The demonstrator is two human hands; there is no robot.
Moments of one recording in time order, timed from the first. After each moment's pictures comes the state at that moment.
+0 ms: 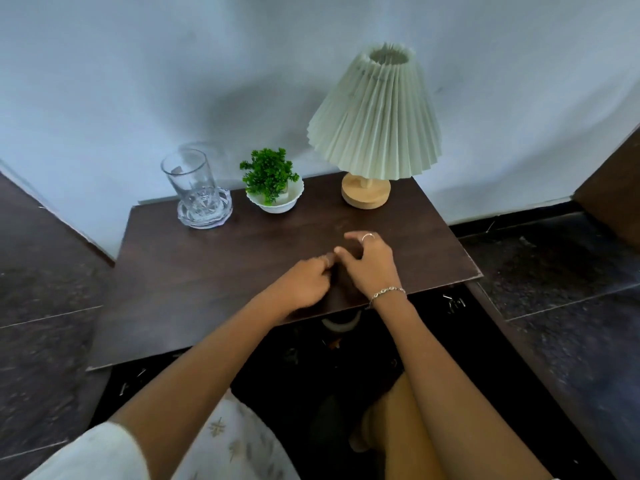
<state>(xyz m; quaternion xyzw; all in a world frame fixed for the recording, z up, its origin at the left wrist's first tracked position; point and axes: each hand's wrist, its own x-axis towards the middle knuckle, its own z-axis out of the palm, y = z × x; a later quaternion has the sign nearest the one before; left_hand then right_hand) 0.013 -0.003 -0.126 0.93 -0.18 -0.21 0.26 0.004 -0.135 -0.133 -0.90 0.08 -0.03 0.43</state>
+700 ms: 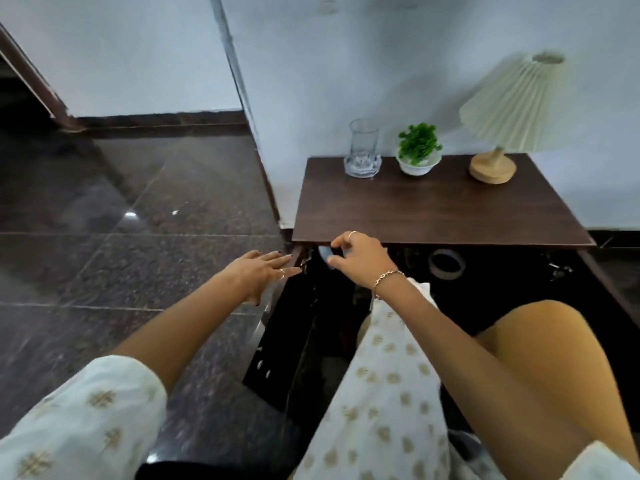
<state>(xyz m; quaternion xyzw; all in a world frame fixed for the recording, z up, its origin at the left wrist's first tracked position) -0.209 0.292 -0.078 0.92 -0.19 -0.25 -0.25 -0.187 0.078 -0.055 -0.90 -0.14 0.13 0.39</state>
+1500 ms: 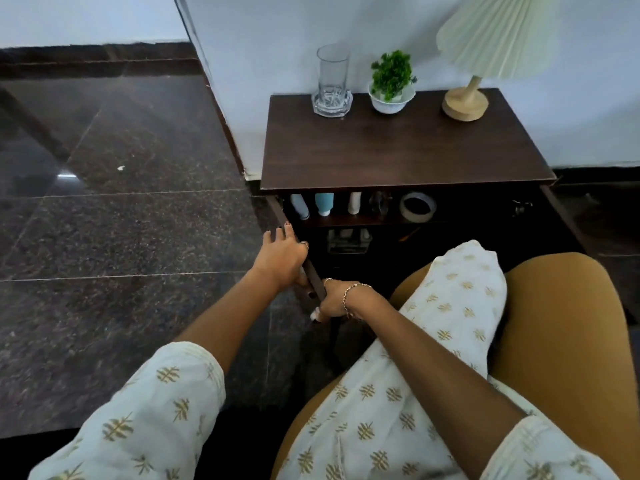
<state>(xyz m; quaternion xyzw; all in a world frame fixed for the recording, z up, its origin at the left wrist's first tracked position) -0.233 0.211 -0.146 0.97 -0.11 -0.19 -0.10 -0.257 0.079 -0.149 -0.86 -0.07 0.46 0.19</state>
